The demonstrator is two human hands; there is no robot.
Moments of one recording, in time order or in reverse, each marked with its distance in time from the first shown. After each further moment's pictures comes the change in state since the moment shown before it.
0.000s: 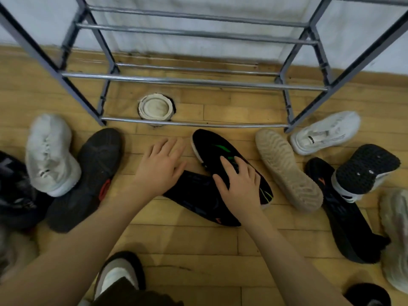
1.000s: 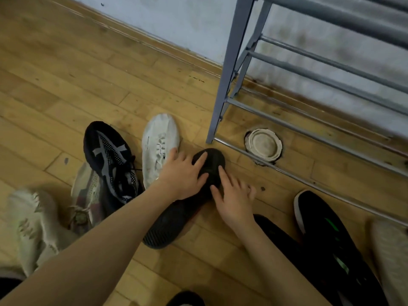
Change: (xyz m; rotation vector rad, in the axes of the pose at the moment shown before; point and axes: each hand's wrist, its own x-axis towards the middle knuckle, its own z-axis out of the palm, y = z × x) left_hand -0.038 -0.204 0.001 0.197 -0.178 -0.325; right_hand 0.091 -0.212 0.115 -0.104 -0.279 -0.309
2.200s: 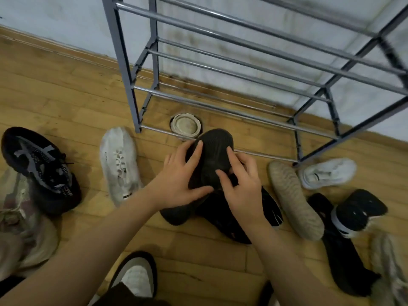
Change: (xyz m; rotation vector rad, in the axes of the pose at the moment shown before) left_hand -0.077 0.145 -0.073 -0.511 0.315 0.451; right_hand -0.156 0.090 -0.108 0.336 0.726 -0.171
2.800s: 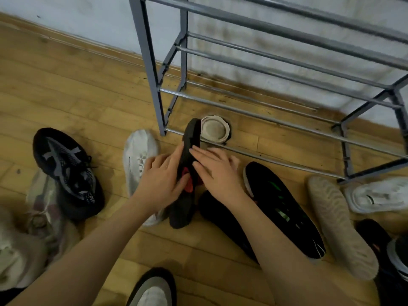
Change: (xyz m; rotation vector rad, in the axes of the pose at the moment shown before) left_hand -0.013 -0.081 0.006 0.153 0.063 -0.343; right_hand 0.065 -0.003 0.106 -0.091 -0.525 0.002
